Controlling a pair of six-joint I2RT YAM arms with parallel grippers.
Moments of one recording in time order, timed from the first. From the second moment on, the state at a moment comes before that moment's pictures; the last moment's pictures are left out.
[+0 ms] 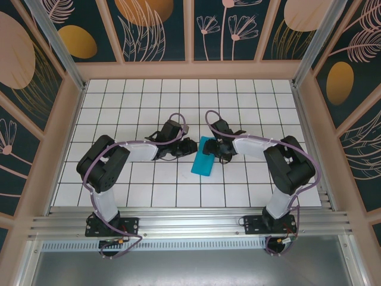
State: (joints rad) left arm -0.64 1.85 0.94 0.13 0.45 -0.85; right arm 0.59 1.75 0.95 -0.38 -0.02 0.75
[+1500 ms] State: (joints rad) left arm -0.68 2.00 1.08 0.03 0.43 -0.85; right arm 0.59 1.76 0.95 -0.40 -0.01 0.73
